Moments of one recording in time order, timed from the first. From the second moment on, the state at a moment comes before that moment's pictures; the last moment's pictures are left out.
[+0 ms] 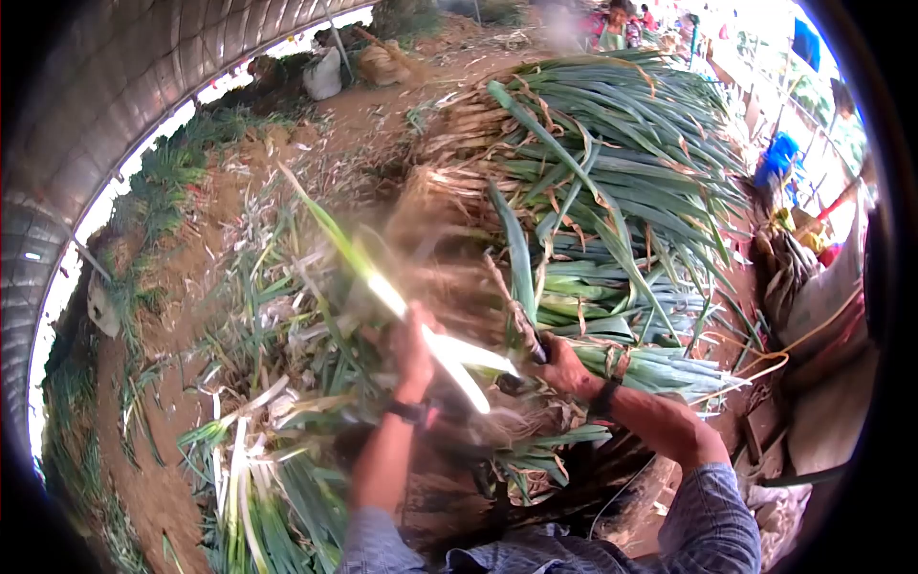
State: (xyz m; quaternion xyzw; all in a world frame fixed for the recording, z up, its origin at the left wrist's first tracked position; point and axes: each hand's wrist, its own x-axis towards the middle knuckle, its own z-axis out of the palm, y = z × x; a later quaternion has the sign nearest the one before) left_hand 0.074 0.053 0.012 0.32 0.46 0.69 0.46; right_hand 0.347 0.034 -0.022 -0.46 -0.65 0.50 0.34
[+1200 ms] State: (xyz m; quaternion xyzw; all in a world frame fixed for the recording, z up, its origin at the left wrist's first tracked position) left_hand 0.236 -0.023 -0.051 0.44 0.39 0.53 0.61; right_hand 0.393 0.006 0.040 -0.51 -0.80 0.28 0.14
